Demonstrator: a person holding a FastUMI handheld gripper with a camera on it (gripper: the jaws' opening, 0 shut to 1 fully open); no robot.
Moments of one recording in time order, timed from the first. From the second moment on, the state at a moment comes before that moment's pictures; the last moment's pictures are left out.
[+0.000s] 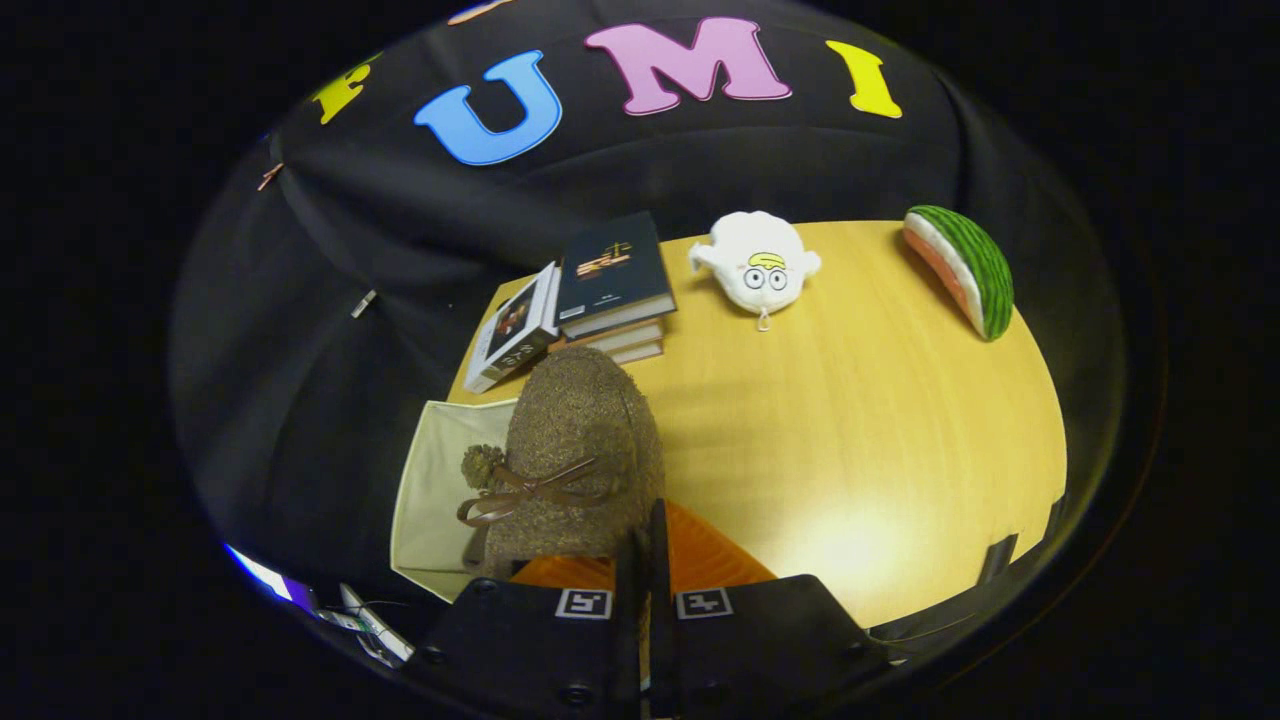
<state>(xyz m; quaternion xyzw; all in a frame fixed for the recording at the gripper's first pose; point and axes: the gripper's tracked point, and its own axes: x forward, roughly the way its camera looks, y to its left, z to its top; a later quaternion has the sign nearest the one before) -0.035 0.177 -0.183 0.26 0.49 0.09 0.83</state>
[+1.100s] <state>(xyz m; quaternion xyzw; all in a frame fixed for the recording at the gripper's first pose) -0.035 0.299 -0.210 0.23 0.56 0.06 0.80</state>
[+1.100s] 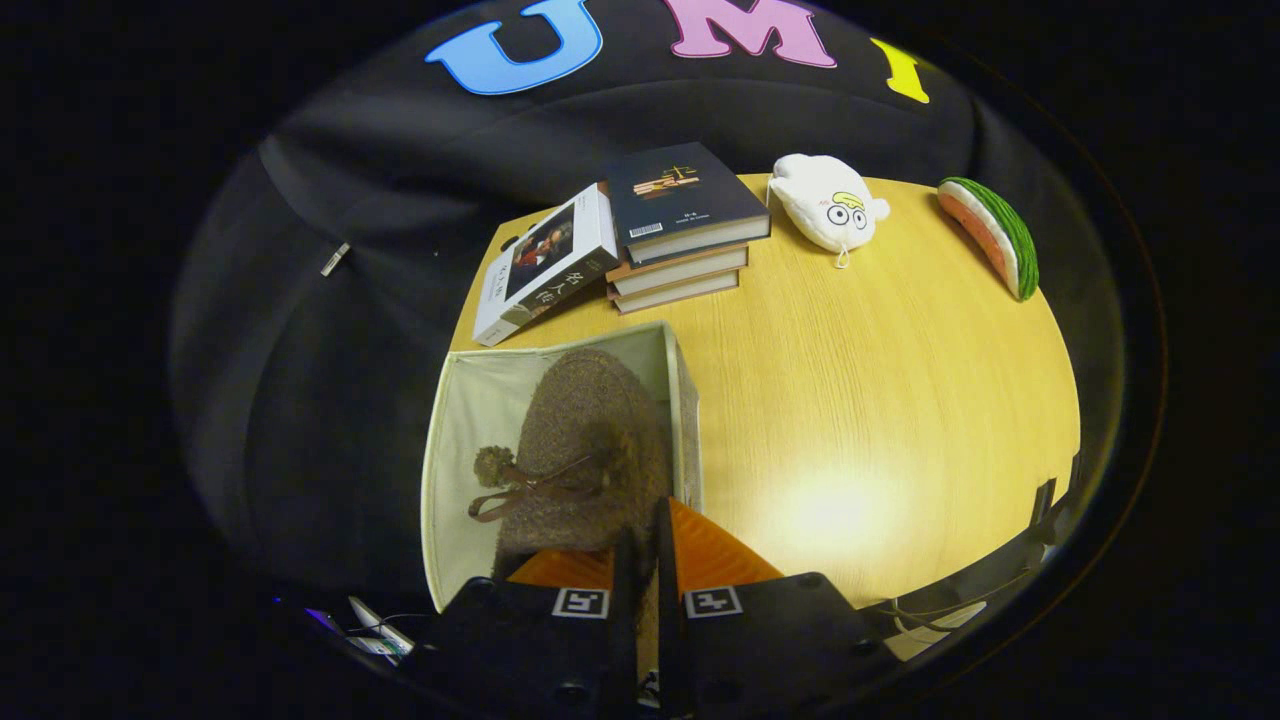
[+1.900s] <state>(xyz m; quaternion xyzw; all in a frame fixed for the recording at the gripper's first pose) -0.012 0.277 -0.177 0.25 0.47 0.11 0.84</state>
